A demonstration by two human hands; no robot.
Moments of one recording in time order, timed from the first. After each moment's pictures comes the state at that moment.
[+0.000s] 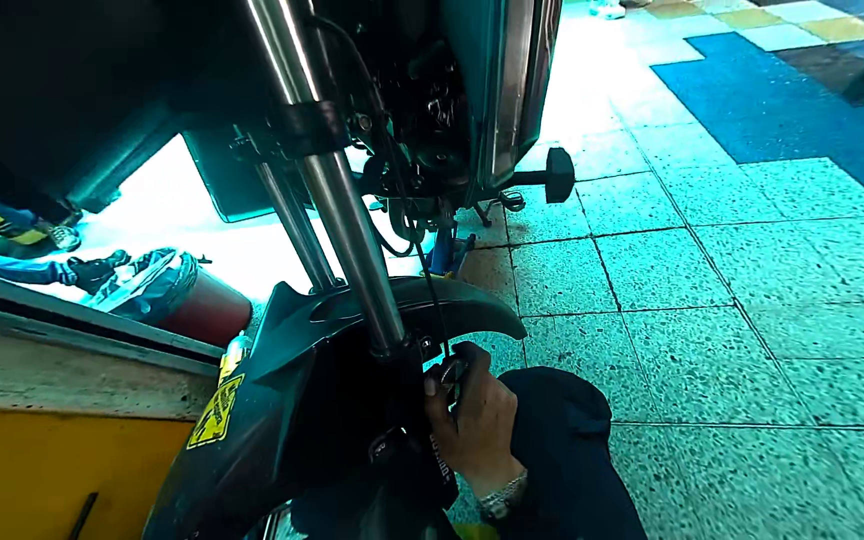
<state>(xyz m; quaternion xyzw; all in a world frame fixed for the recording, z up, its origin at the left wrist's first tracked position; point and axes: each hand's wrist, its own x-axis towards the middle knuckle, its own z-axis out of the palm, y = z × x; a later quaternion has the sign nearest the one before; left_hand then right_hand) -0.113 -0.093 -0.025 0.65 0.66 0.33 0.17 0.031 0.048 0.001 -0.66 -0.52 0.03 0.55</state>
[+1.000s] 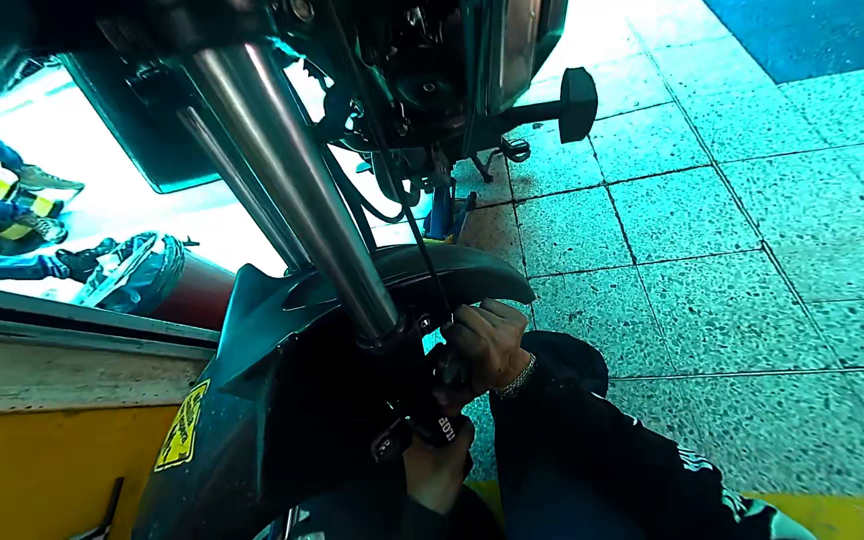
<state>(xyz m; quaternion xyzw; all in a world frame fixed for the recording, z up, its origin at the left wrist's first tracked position) -0.066 0.001 -0.034 0.42 0.68 0.38 0.46 0.074 0.112 -0.028 -0.37 -0.67 -0.19 0.61</state>
